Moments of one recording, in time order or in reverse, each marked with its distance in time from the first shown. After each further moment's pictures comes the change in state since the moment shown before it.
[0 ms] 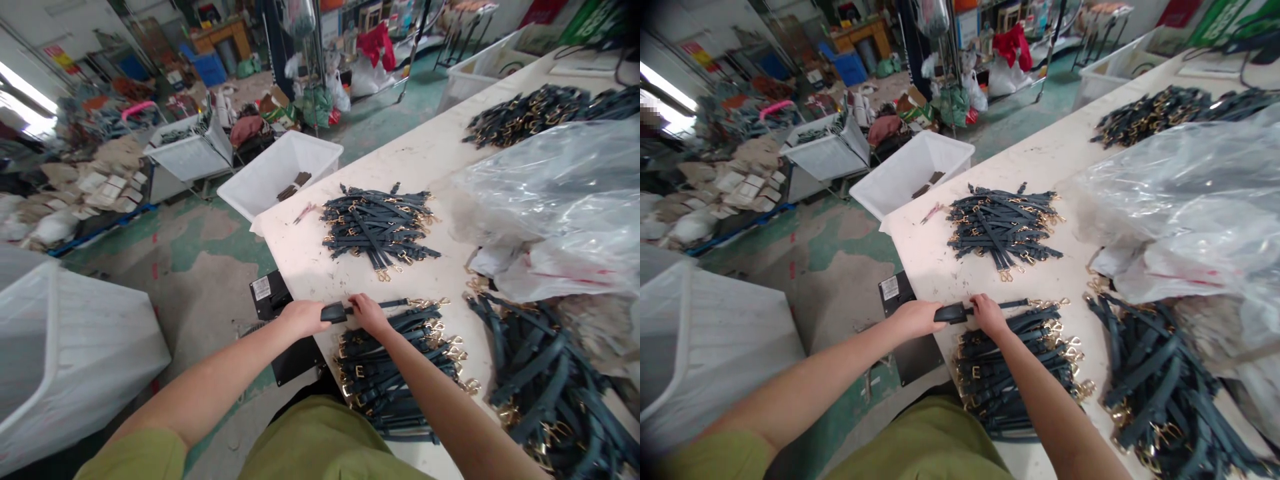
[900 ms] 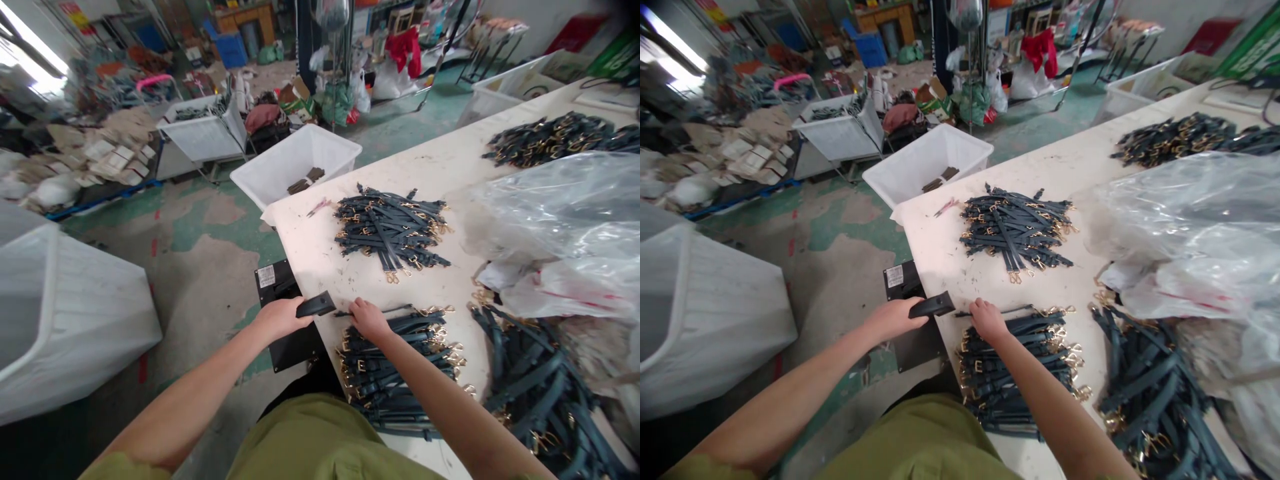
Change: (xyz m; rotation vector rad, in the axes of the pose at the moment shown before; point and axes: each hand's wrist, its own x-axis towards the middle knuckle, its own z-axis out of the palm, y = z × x) left_hand -0.066 -0.055 0.015 -0.255 0.074 -0.143; right_hand -0.017 -0.041 -0.007 -0.387 -0.212 -0.133
